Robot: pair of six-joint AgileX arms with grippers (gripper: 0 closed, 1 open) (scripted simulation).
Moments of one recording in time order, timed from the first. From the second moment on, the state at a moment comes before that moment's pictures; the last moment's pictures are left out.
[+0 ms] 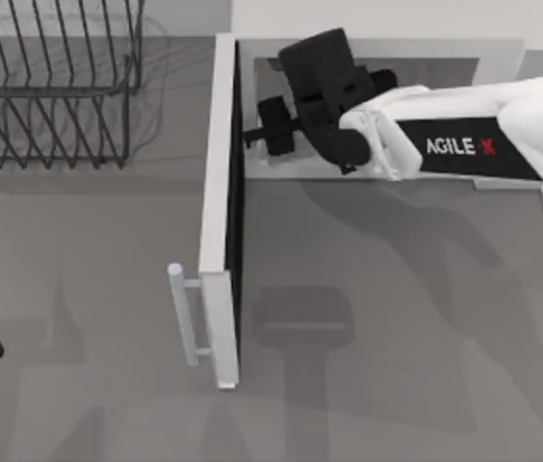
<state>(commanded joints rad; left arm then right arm) 0.00 0.00 0.00 0.00 0.00 0.00 0.58 2.40 1.71 0.03 0.38 0.13</state>
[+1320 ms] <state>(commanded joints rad) 0.00 0.00 0.00 0.00 0.00 0.00 0.86 1.99 0.95 0.19 0.61 0.38</state>
